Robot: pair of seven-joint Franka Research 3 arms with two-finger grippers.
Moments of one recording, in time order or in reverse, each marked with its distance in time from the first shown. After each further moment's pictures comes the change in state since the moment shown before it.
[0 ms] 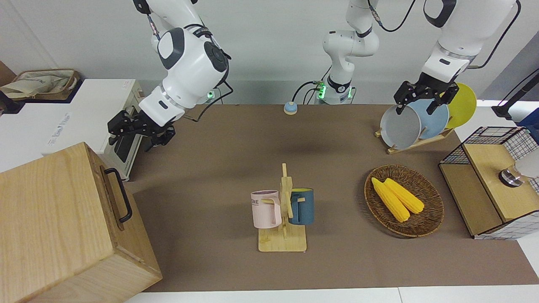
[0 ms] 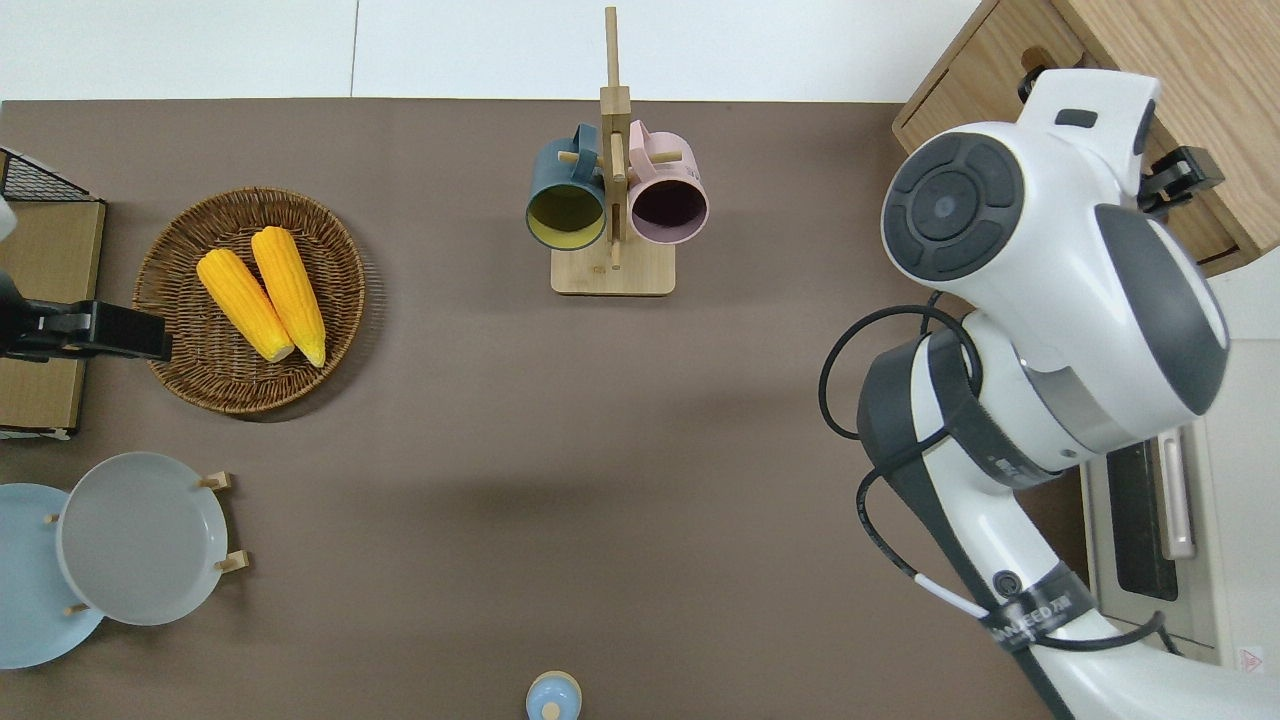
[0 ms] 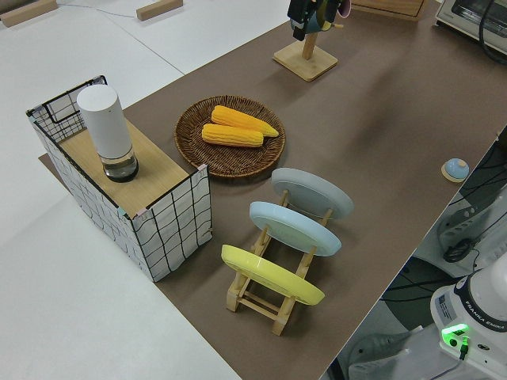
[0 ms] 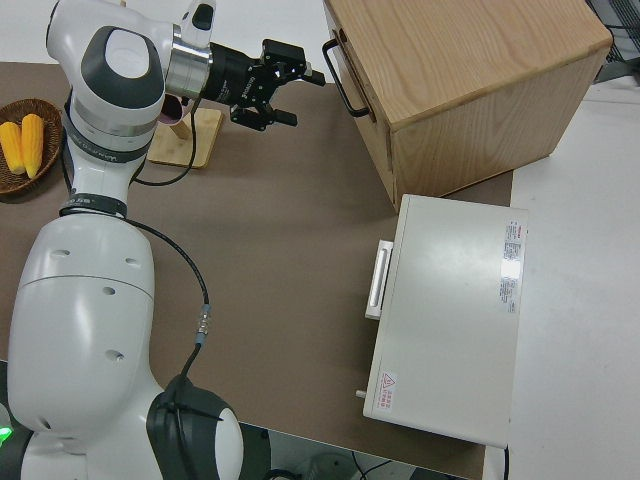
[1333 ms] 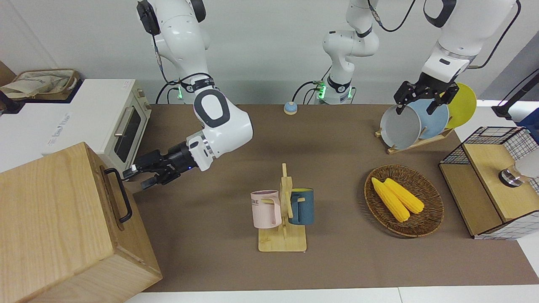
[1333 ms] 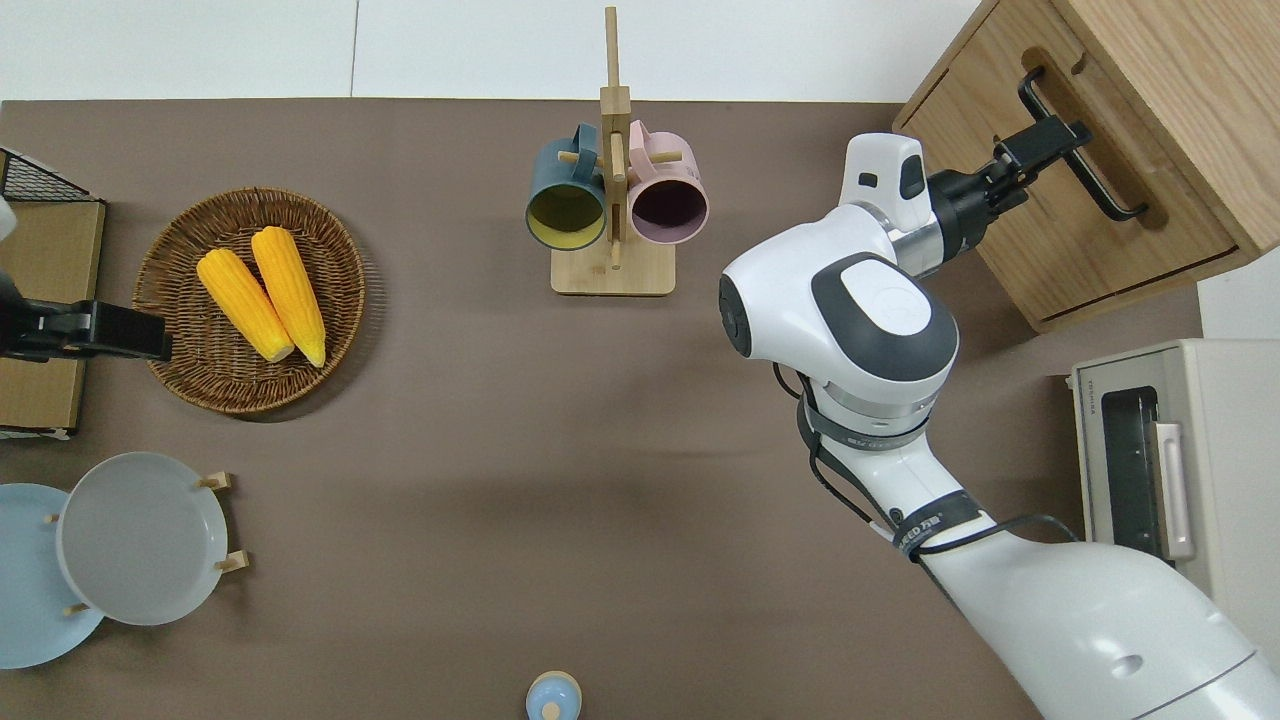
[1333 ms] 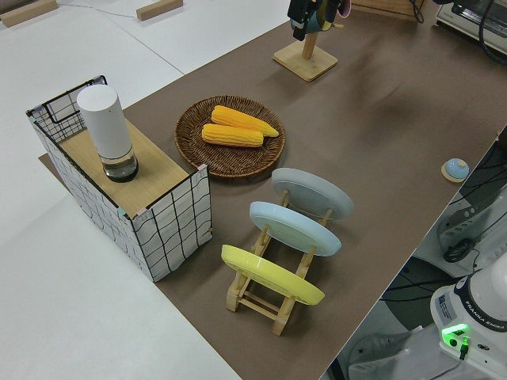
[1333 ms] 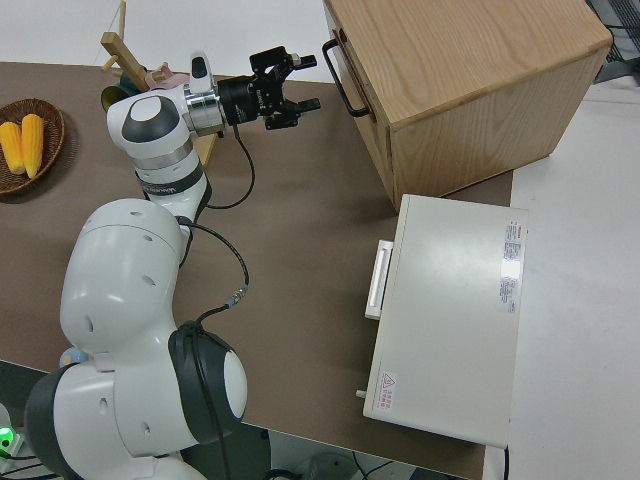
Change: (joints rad) left arm 0.000 0.000 0.000 0.000 0.000 0.000 0.000; right arm 0.061 0.206 -0.003 -0.102 -0.623 0.031 0.284
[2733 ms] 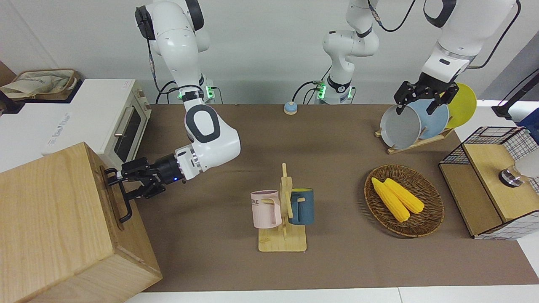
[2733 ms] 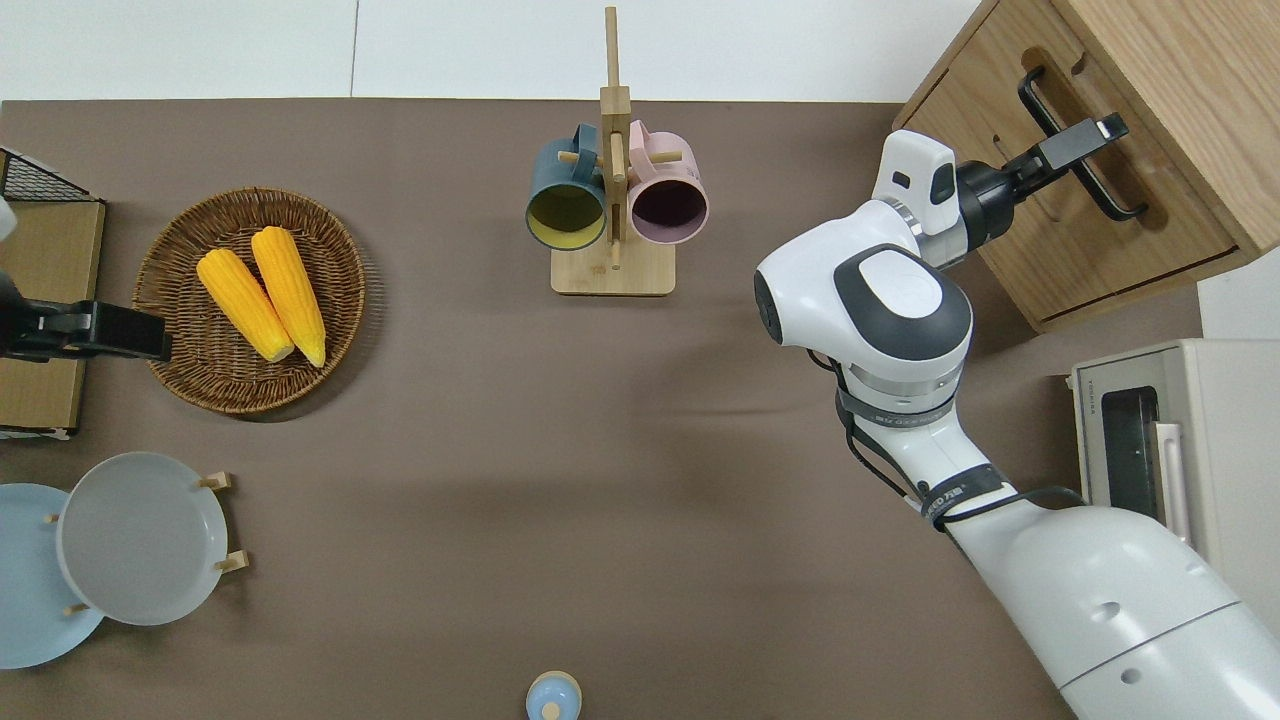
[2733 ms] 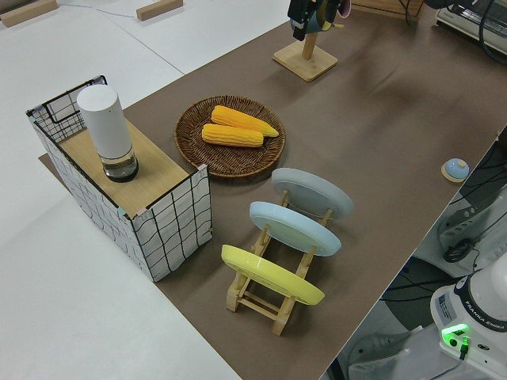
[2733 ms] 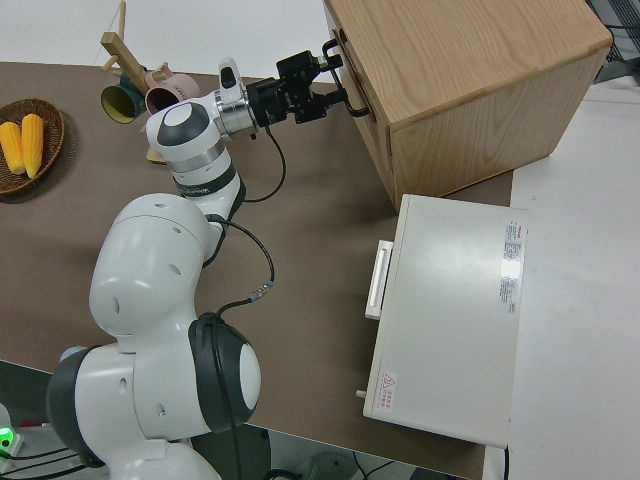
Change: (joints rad) left arm 0.000 0.000 0.000 0.000 0.000 0.000 0.000; right arm -0.026 0.053 -0.039 0.000 -0.121 0.004 0.234
